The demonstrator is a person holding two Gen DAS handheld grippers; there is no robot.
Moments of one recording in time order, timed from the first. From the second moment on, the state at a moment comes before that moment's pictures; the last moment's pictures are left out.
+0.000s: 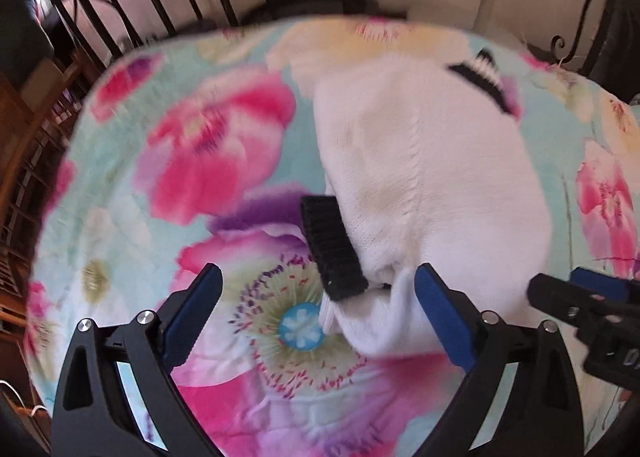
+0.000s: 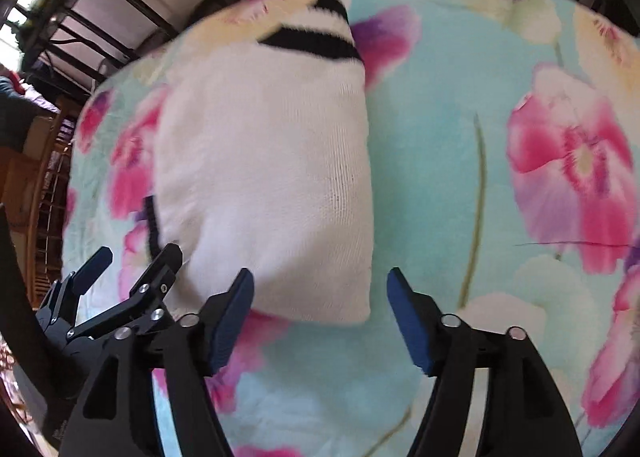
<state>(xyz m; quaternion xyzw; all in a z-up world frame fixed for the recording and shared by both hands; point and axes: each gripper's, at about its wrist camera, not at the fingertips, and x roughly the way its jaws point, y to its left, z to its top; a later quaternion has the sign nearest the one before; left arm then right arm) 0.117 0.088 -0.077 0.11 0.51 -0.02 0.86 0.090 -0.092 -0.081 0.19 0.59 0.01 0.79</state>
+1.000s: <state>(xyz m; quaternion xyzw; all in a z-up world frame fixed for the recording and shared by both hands) 0.071 0.042 -0.007 0.11 0.43 -0.09 0.89 0.052 -0.149 -0.041 0.25 0.54 0.02 0.80</state>
